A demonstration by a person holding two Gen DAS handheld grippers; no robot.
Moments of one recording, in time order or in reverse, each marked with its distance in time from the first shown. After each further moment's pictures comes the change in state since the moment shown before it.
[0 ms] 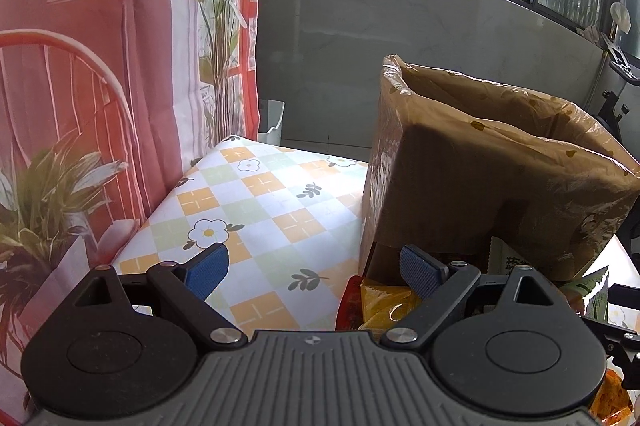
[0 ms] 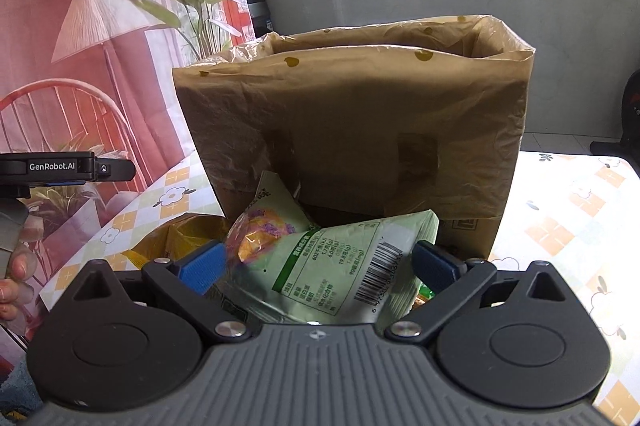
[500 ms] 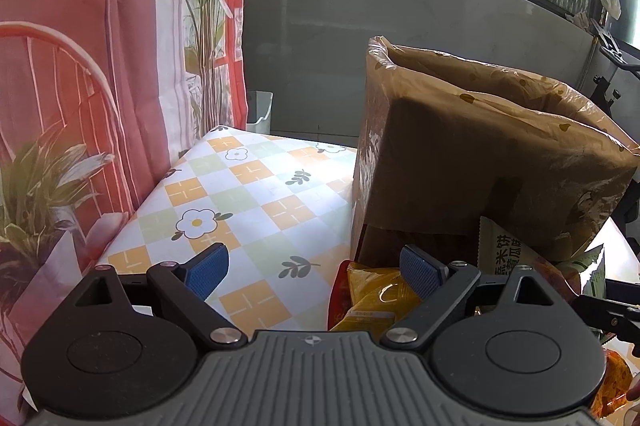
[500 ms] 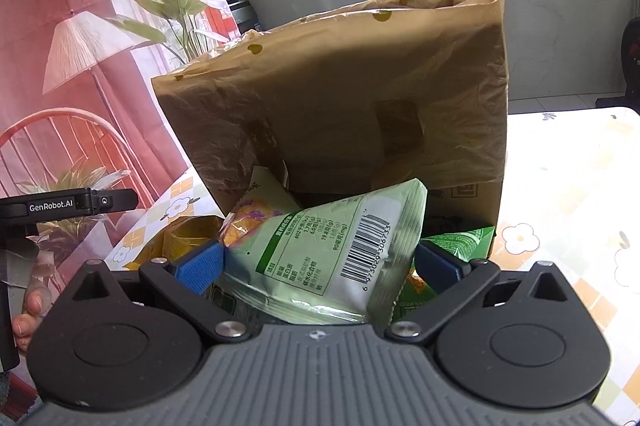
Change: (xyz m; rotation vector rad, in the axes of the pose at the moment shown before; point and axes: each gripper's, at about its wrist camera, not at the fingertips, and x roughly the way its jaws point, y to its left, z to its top) left arm 0.007 -0.005 -0.008 0.027 0.023 -0.024; right arm 0.004 -0.019 -0.008 0.140 0.013 0.053
